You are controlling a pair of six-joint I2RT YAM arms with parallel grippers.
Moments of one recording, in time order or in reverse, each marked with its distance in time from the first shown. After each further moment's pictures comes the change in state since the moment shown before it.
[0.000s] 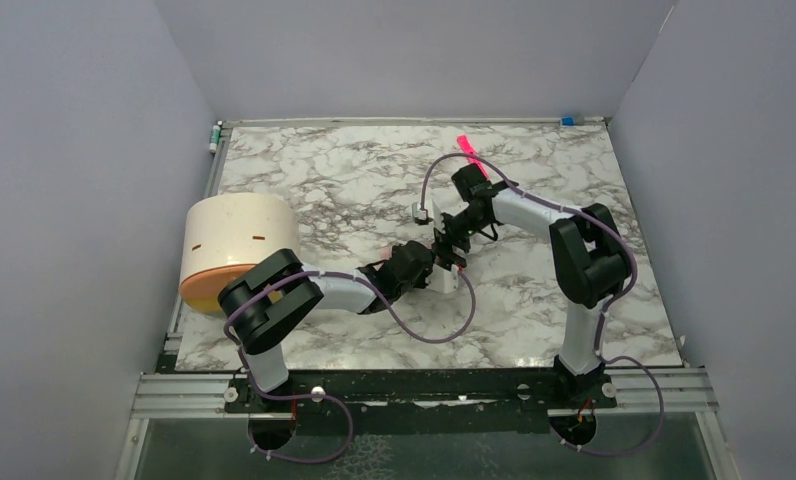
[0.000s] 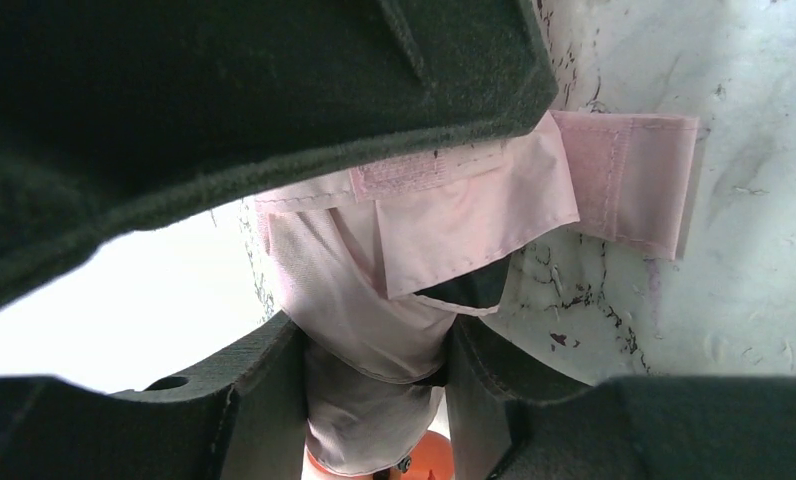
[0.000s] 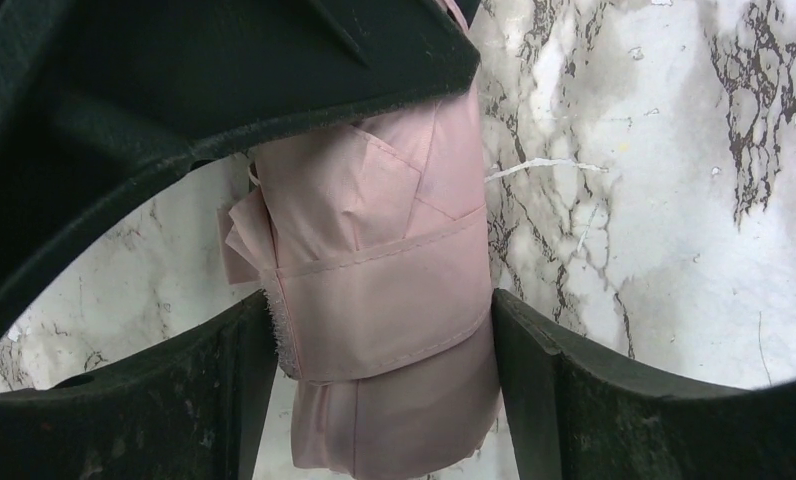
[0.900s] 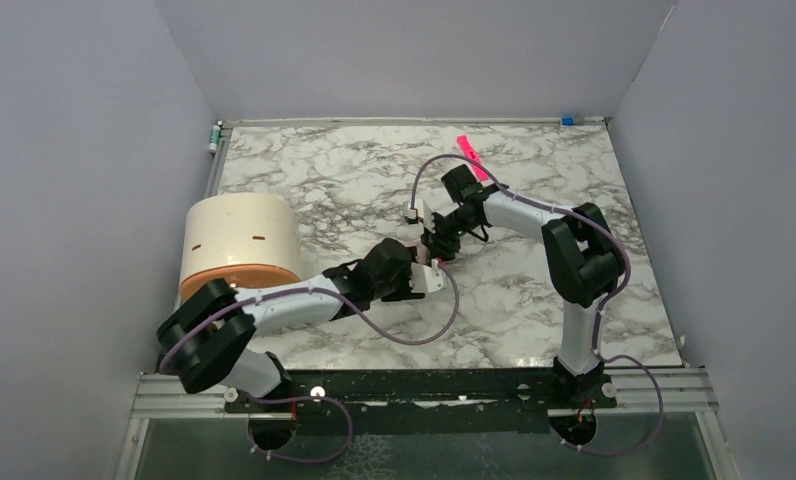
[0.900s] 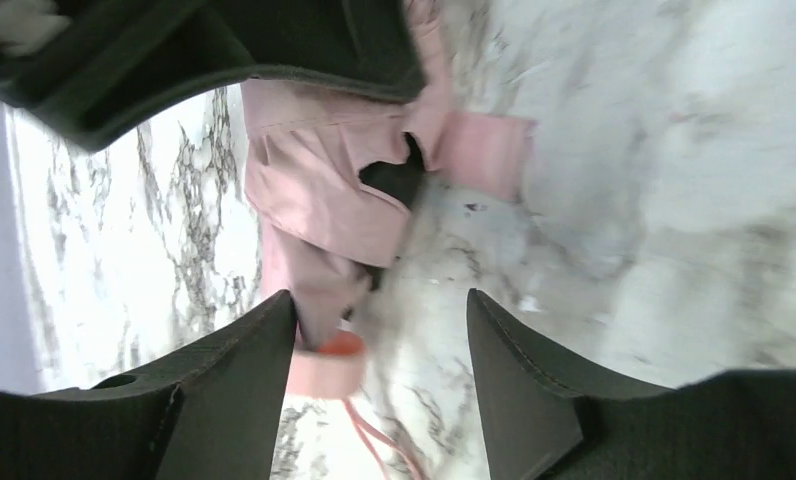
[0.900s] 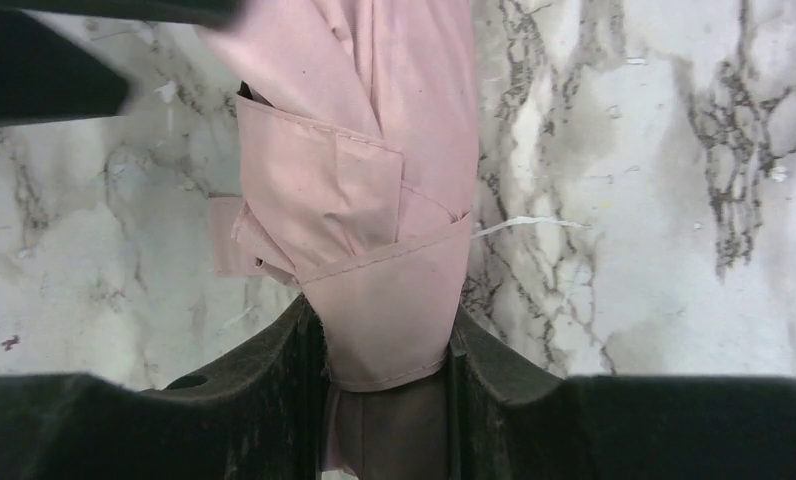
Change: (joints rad) left arm 0.019 -0.268 -0.055 -0.235 0.146 -0.181; right arm 0.033 0.032 0.011 0.067 0.033 0.080
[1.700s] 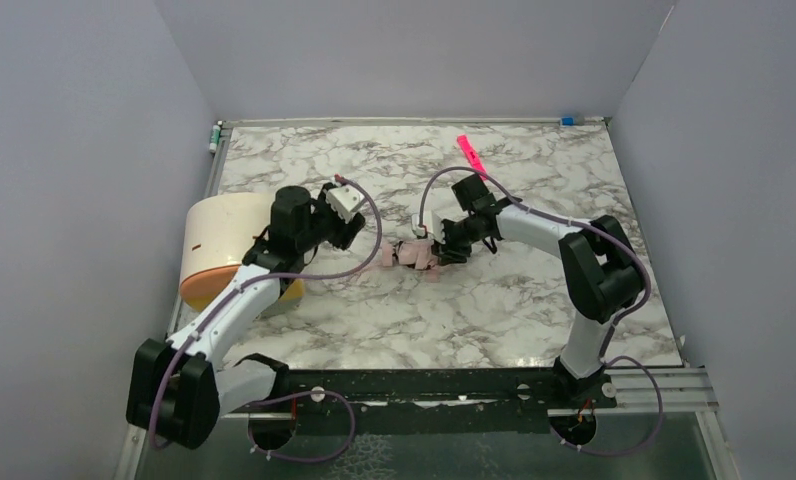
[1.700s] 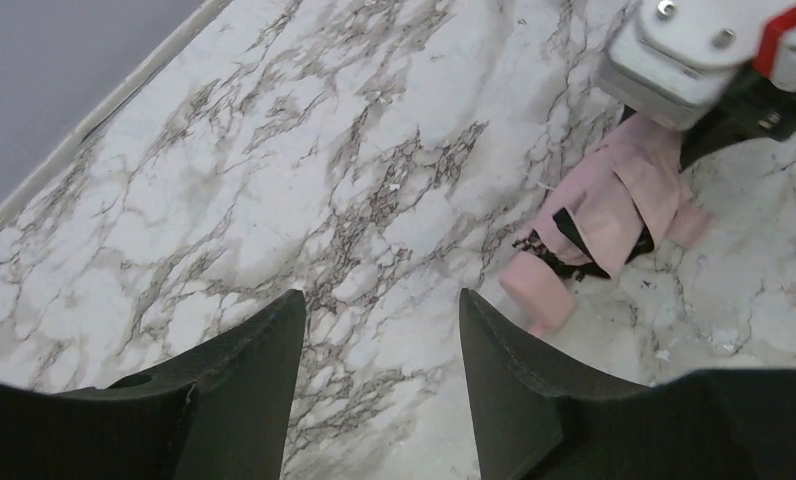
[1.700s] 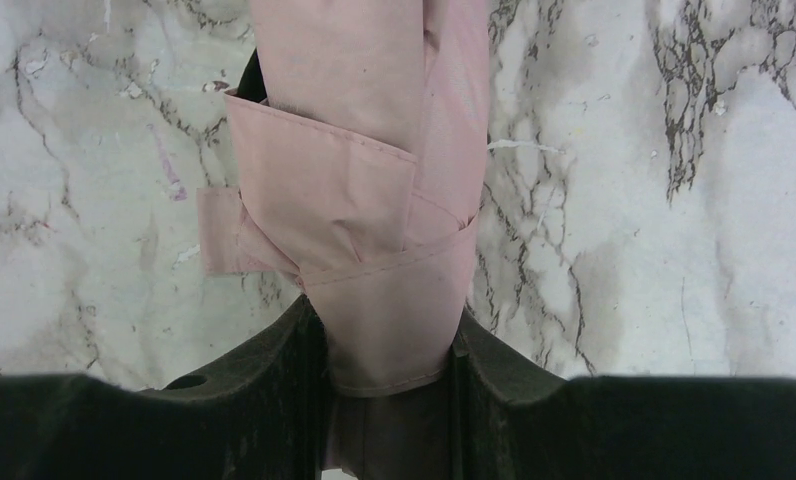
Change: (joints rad) left arm 0.525 -0.422 -0.029 -0.010 0.451 -0.335; right arm -0.001 -0.130 -0.169 0.137 0.142 -0.113
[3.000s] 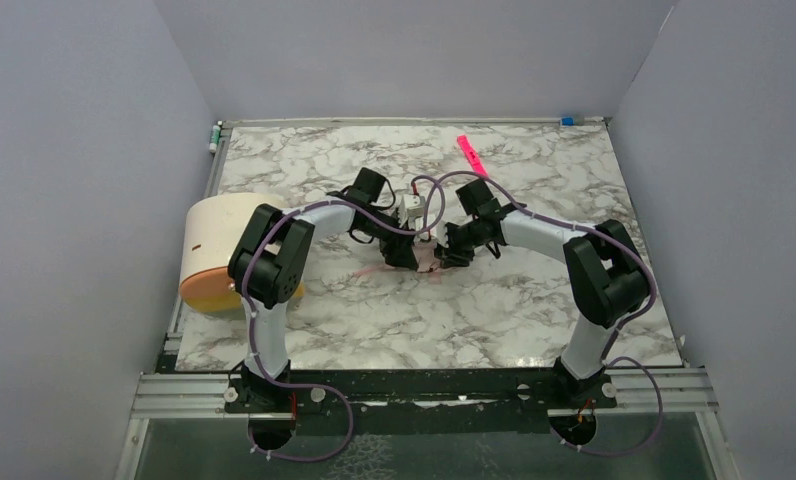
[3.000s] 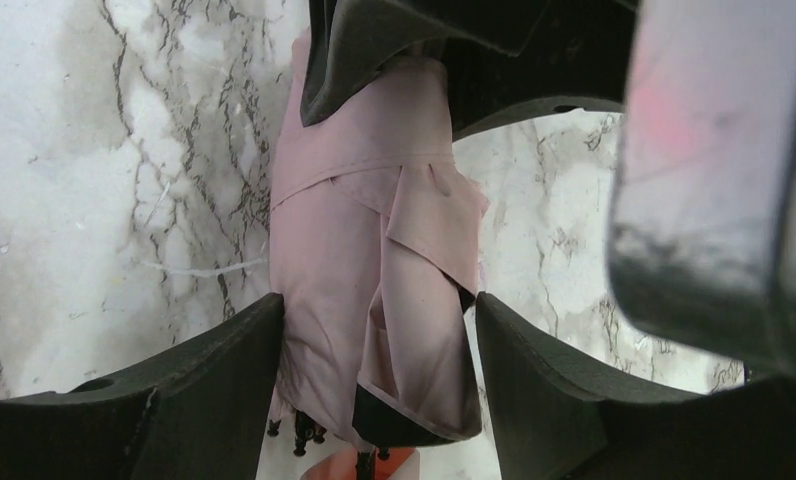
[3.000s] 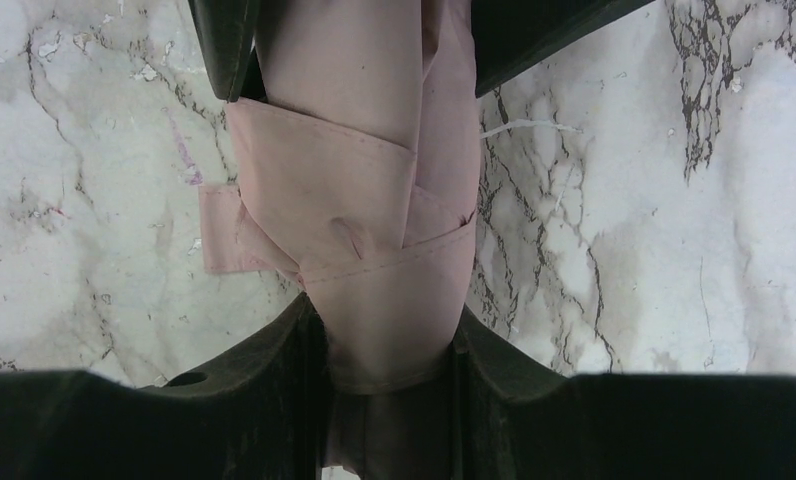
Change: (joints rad) left arm -0.077 0.910 0.568 -0.377 0.655 0.171; right arm 0.002 -0.049 -0.078 0.050 -0.001 0.011
